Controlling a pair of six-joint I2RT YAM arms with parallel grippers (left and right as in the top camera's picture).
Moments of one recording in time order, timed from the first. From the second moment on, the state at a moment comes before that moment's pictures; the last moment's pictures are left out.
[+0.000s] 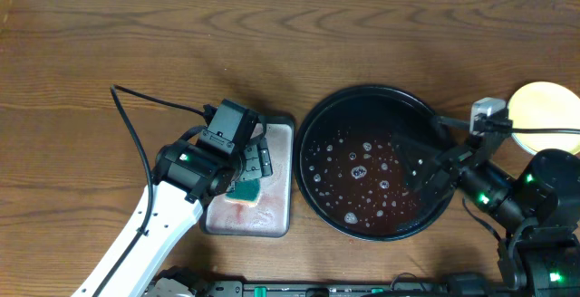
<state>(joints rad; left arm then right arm) -0.48 1.21 1.04 -1.02 -0.08 -0.62 0.07 0.68 0.87 -0.51 -0.62 0.33</state>
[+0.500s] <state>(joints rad) -0.48 1.21 1.04 -1.02 -0.08 -0.62 0.11 0.62 0.78 -0.56 -0.60 0.13</state>
